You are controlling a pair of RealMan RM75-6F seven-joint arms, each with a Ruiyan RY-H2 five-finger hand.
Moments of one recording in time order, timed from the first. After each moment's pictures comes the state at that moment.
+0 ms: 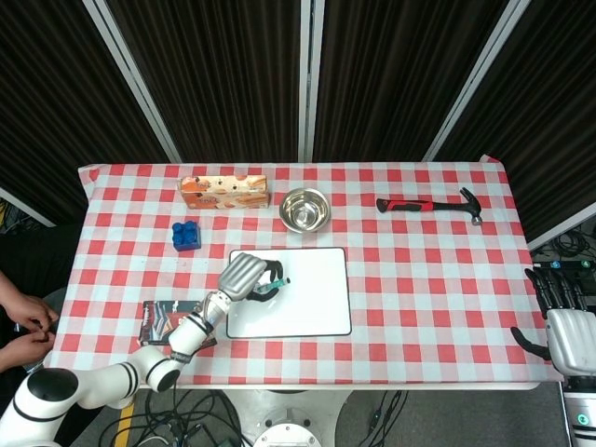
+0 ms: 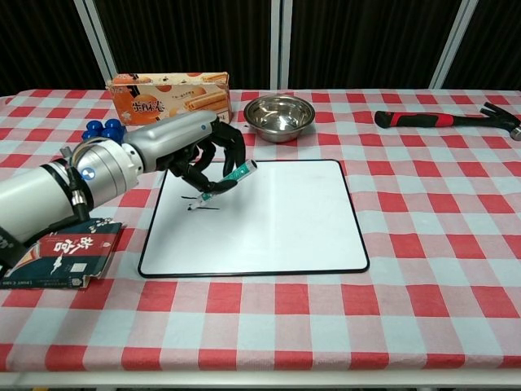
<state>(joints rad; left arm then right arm) -0.80 -1.86 -0.13 -1.04 1.44 0.97 -0.23 0.07 -1.08 0.06 -1.58 -1.49 1.47 0.03</state>
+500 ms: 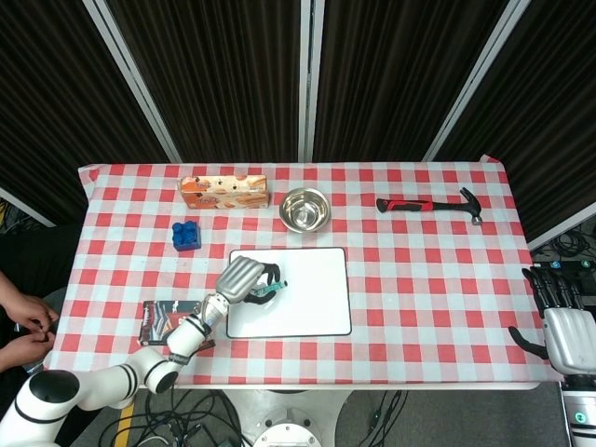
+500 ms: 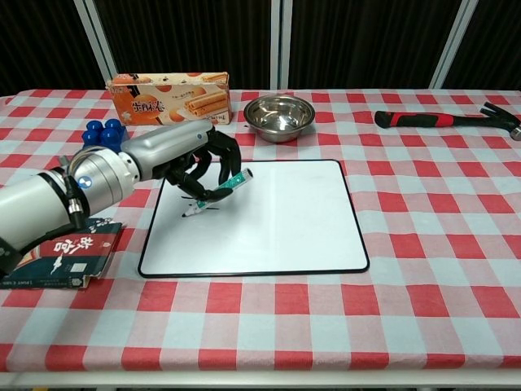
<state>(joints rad) -0.79 -1.88 -0.11 -1.02 1.45 0.97 -0.25 0.07 -1.08 0.06 -1.58 -1.49 1.46 0.03</state>
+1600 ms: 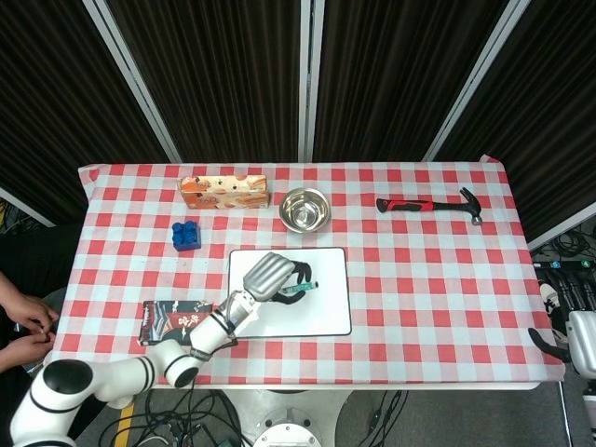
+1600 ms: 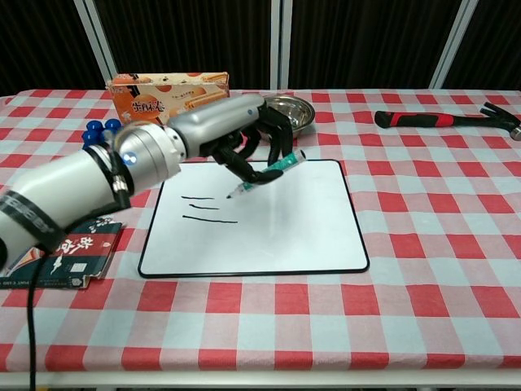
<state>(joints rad) -0.88 -1.85 -0.18 -1.13 1.46 0.95 -0.19 0.05 -1.07 0.06 -1.51 -1.48 1.47 0.14</state>
